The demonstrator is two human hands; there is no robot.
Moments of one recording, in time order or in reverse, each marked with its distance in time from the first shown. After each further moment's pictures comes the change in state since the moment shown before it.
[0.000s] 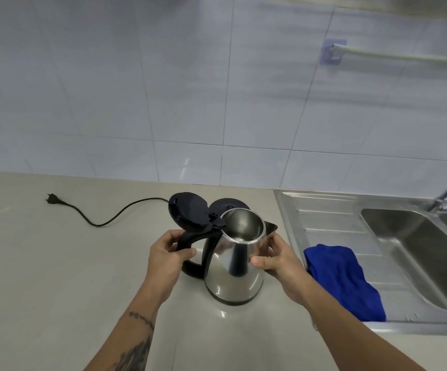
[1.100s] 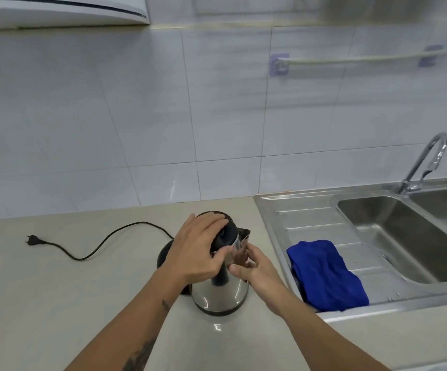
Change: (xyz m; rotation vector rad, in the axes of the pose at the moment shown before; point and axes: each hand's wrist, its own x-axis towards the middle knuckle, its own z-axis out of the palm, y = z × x) left_hand 0.003 0.051 0.077 1.108 -0.338 0.924; right_hand -0.021 0.008 0.011 0.003 0.118 -0.015
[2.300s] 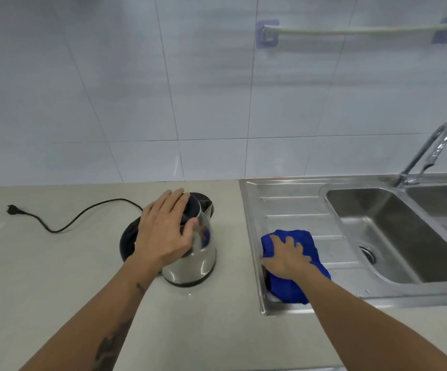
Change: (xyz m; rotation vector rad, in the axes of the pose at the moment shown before) left_hand 0.019 0.033 0.033 0.266 0.005 -0.321; right_hand 0.041 0.018 -0.153 -1.149 0.028 0.304
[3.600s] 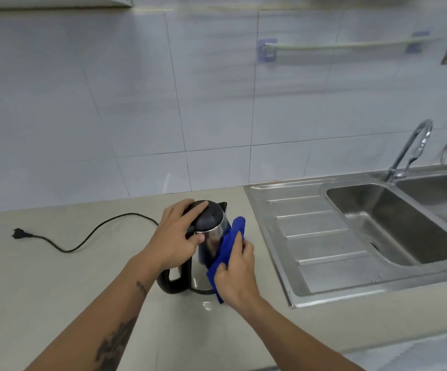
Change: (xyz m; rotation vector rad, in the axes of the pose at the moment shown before) left_hand -0.005 -0.053 -0.025 -0.403 -0.263 0.061; right_hand -0.094 -0.157 0.084 0.627 0.369 -0.253
